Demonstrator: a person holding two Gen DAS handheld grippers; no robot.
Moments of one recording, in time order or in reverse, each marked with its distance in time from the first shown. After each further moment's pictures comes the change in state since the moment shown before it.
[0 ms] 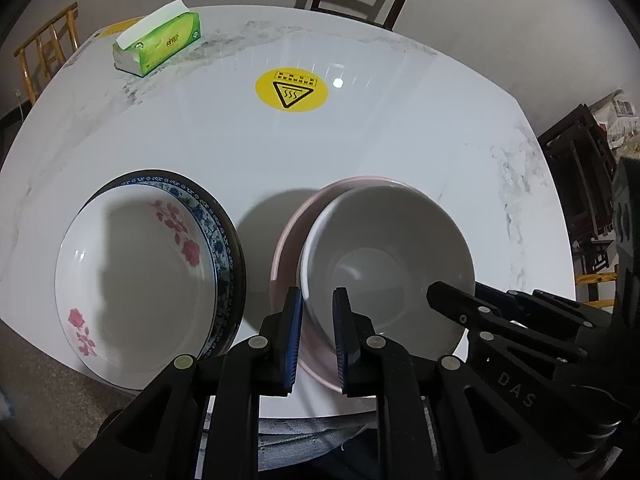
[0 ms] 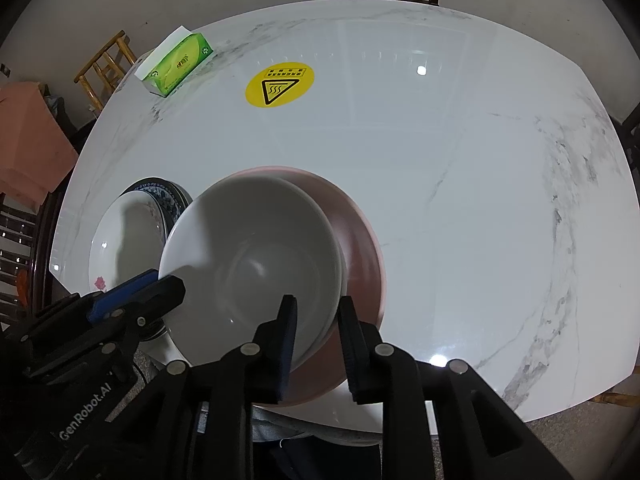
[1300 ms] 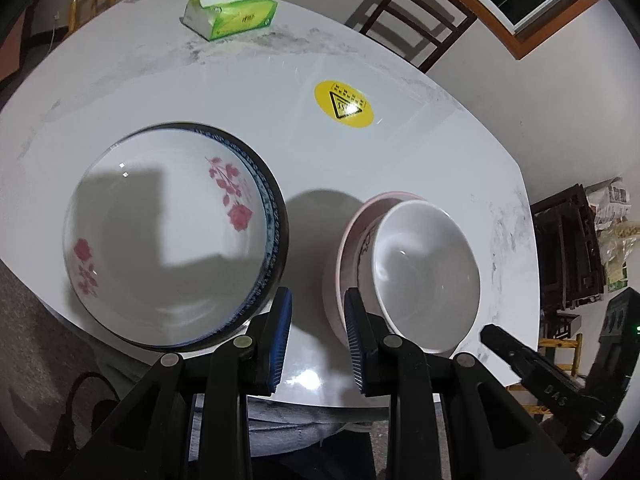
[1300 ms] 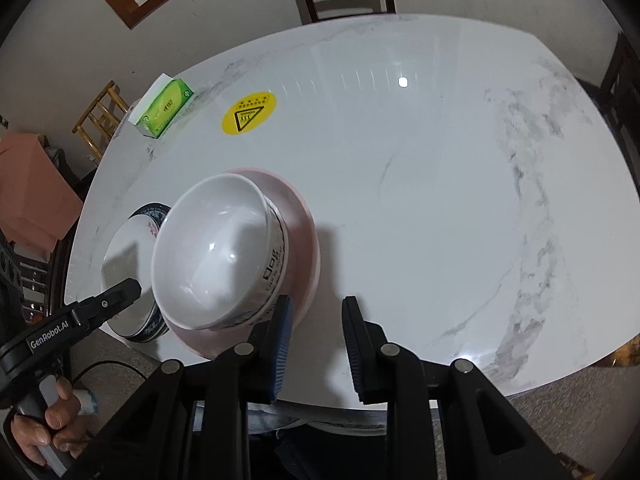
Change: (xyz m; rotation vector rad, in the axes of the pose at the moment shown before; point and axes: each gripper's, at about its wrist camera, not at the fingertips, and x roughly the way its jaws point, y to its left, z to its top) left arm -0.017 0.058 -0.029 -0.253 -0.071 -0.115; right arm -0.026 -0.045 -0.044 0.147 -0.111 0.051
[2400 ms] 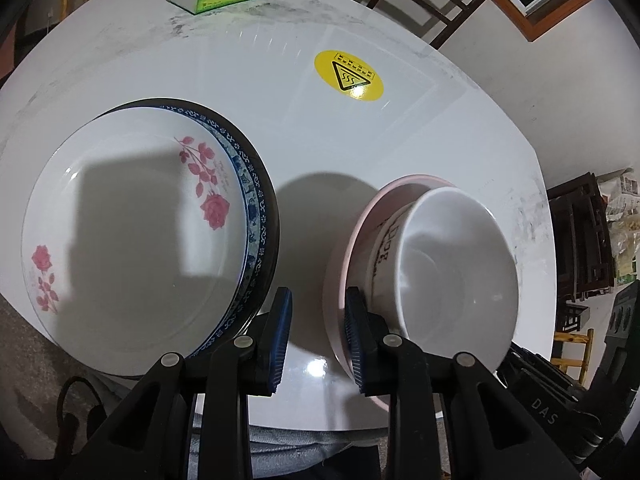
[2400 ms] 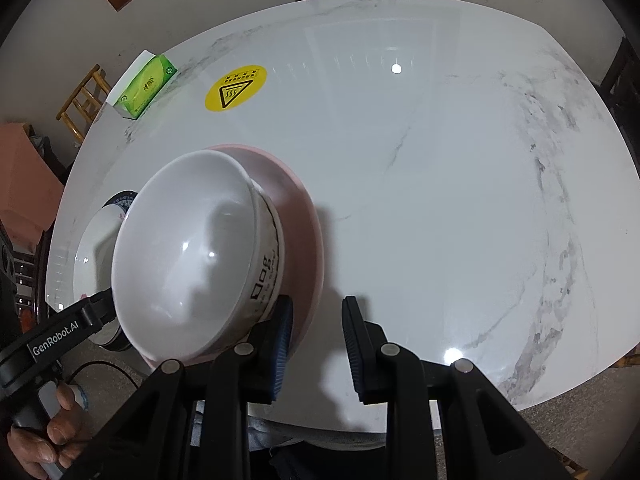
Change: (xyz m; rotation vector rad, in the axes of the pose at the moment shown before) left arm 0.047 -0.005 0.006 0.013 0.059 0.040; right arm 0.042 0.010 0.008 -0.015 0.053 -0.057
